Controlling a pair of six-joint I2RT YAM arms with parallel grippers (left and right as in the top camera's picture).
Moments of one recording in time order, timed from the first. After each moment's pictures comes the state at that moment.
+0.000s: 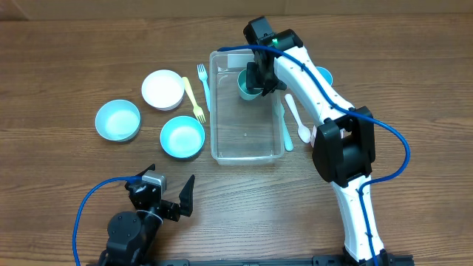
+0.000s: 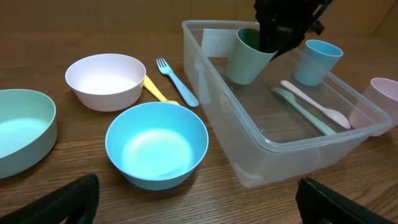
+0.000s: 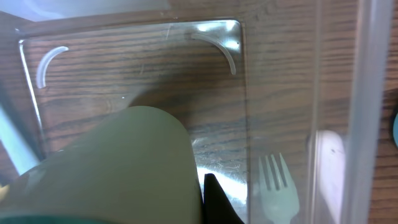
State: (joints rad) left arm -0.23 0.01 0.12 -0.40 0.11 -0.12; right arm 0.43 2.41 2.21 -1.16 0.03 0.48
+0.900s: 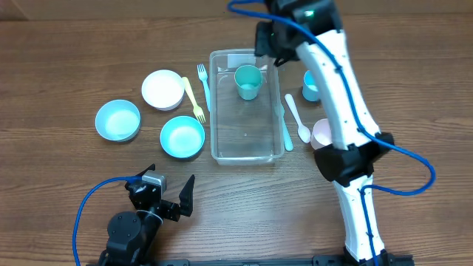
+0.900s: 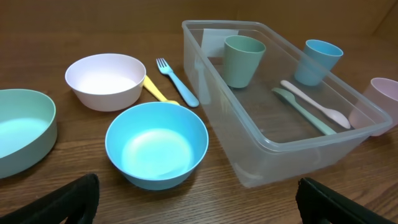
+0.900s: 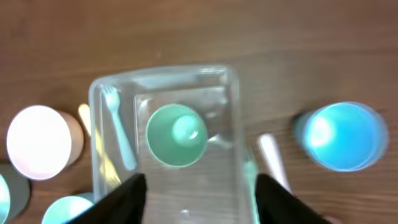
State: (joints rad) left arm -0.23 0.01 0.12 -0.40 0.11 -0.12; right arm 0.39 2.40 2.89 -1.60 0.09 0.47
